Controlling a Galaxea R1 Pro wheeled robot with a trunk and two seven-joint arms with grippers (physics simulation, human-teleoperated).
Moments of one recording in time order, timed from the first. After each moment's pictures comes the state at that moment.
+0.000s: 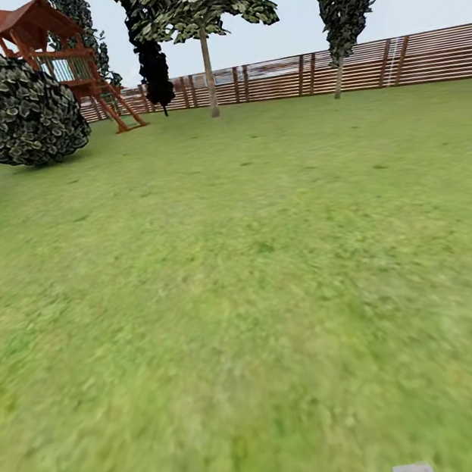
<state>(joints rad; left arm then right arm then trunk) -0.31 0.18 0.15 -0.16 0.09 -0.42 0.00 -0.39 -0.02 -0.94 -0.03 0.93 -0.47 -0.03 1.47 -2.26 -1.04</state>
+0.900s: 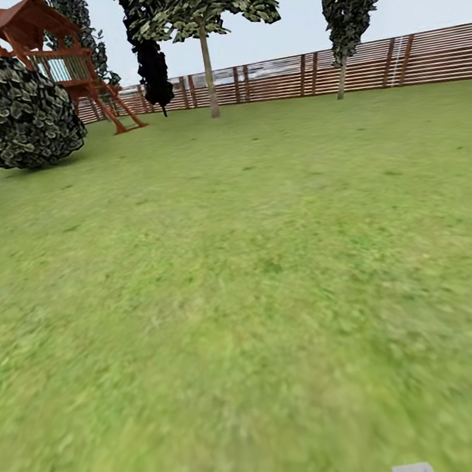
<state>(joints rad) -0.31 0.18 0.15 -0.16 0.09 -0.42 0.00 -0.39 -0.02 -0.94 -0.03 0.93 -0.47 -0.03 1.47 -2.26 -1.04</state>
